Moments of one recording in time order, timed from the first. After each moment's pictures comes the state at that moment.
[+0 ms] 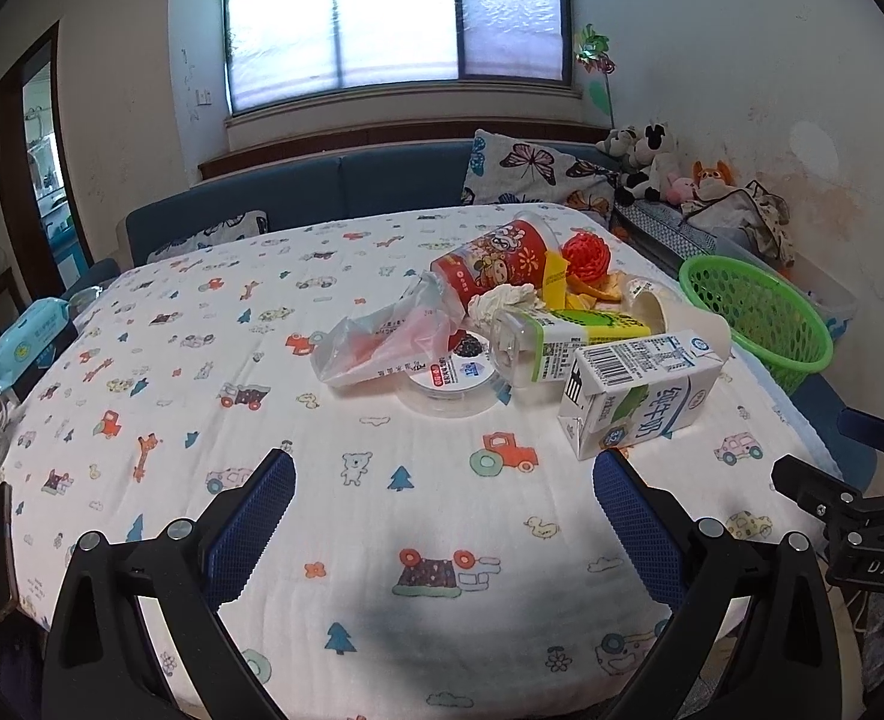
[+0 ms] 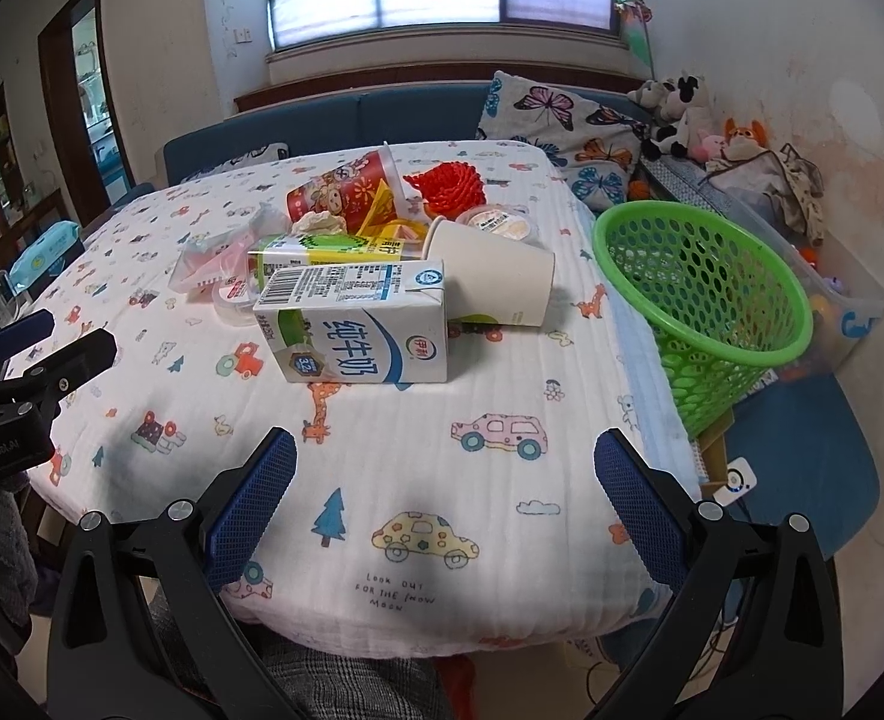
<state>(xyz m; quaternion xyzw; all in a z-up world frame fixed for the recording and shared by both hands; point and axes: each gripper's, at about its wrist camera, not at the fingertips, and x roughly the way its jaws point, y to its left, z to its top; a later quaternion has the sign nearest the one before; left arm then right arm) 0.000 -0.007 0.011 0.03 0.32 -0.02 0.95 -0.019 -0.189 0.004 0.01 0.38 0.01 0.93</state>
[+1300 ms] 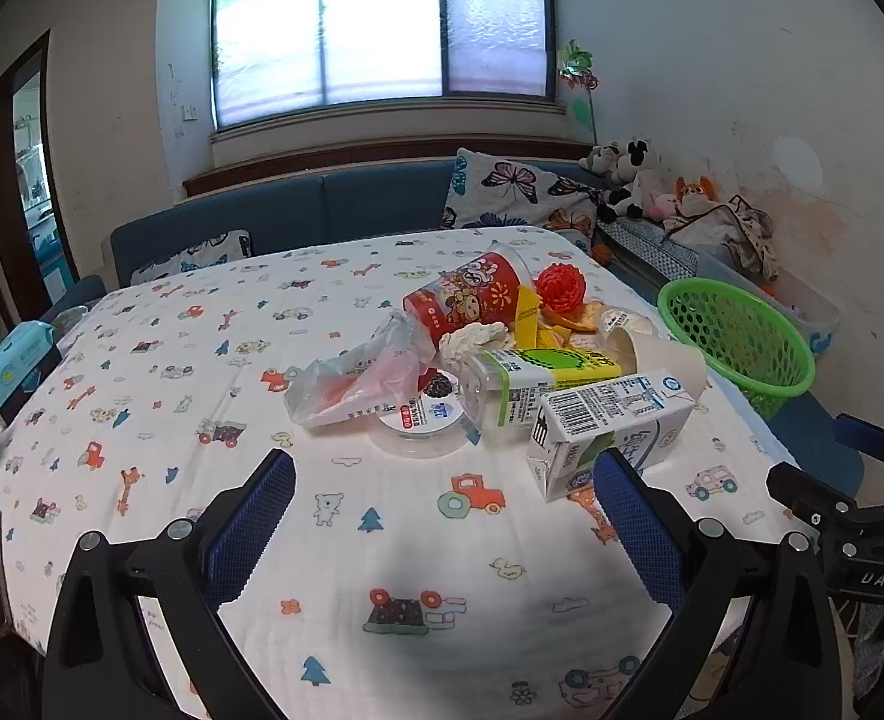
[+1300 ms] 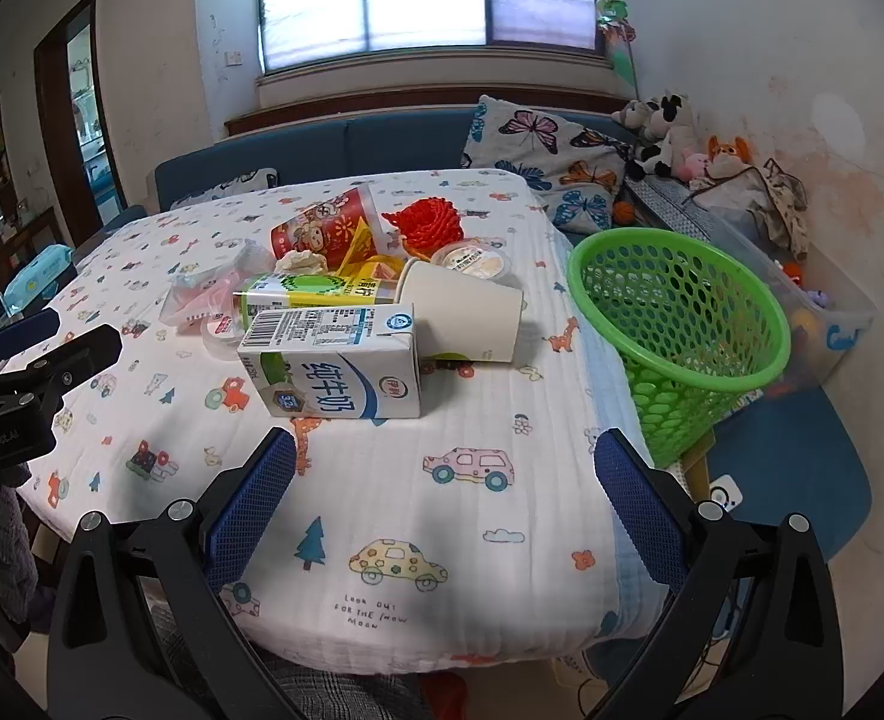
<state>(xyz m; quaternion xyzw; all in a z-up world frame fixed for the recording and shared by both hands) 0.012 -0.023 0.025 0.03 0.30 -0.04 0.95 -0.020 -0.201 0.021 0.02 0.35 0.00 0.94</state>
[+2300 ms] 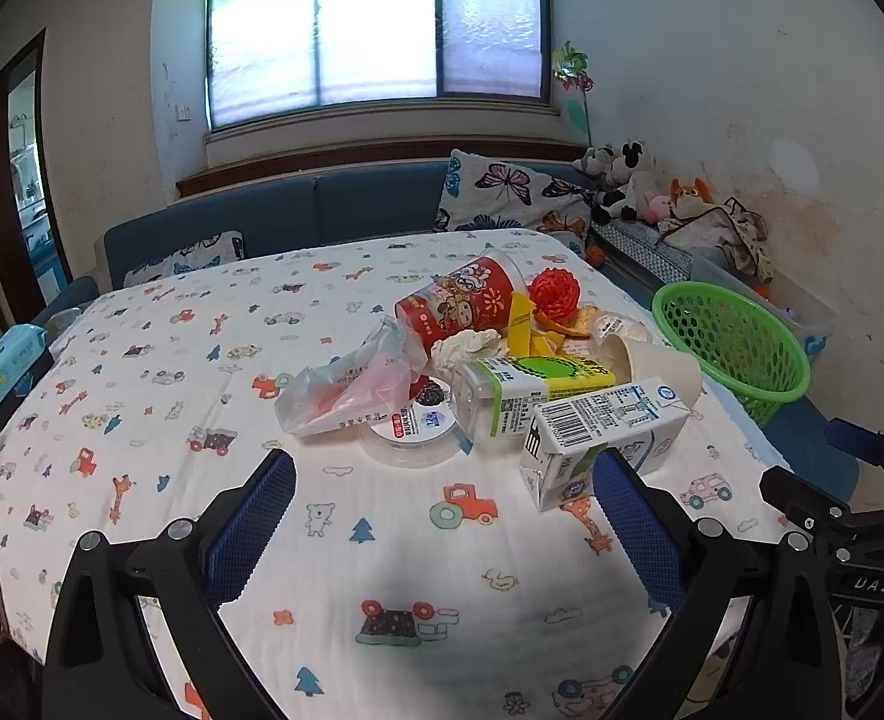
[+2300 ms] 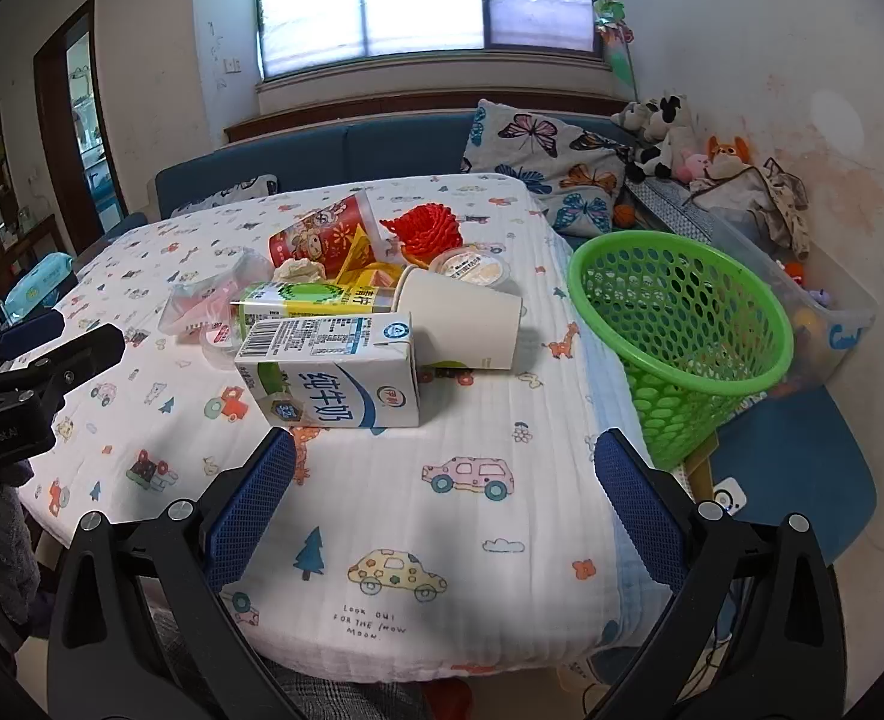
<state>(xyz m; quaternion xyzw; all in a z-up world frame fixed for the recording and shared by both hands) 0.018 -0.026 0.027 0.03 0.30 -0.05 0.95 -0.017 -0.205 0.020 0.02 0.35 0.00 0.94</state>
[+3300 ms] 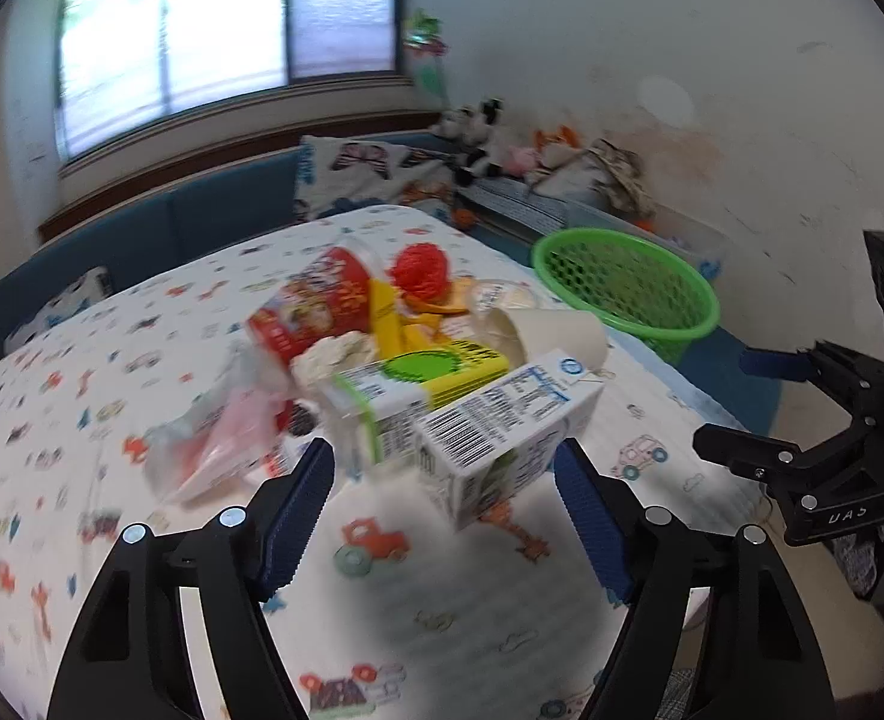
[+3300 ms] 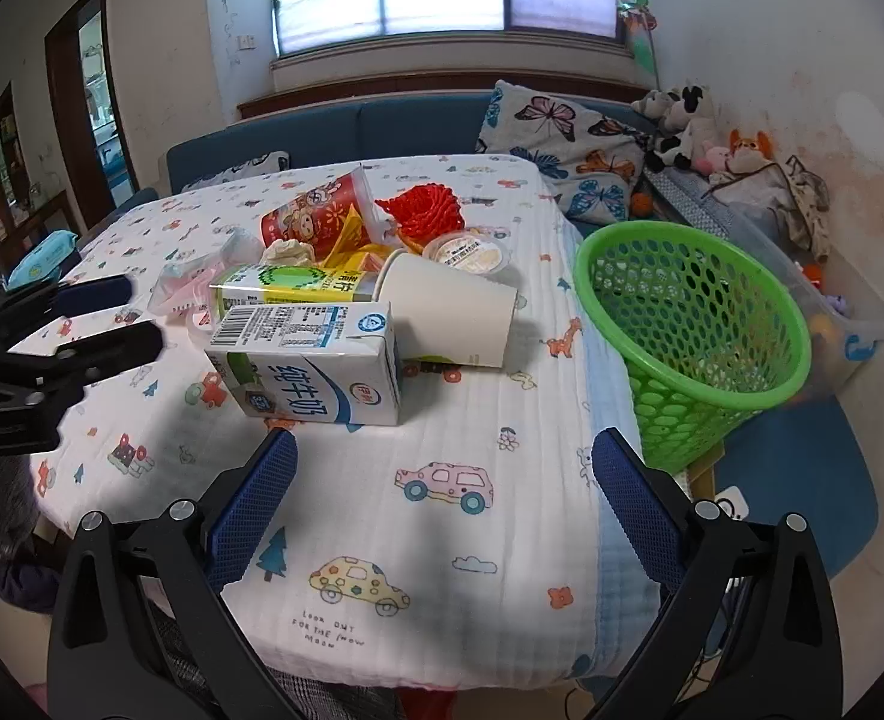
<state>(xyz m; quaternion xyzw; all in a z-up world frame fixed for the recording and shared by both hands) 0.062 -0.054 0.015 0.09 0.32 -0.23 0.91 0.003 -0.223 0.009 0.01 0.37 0.03 0.93</state>
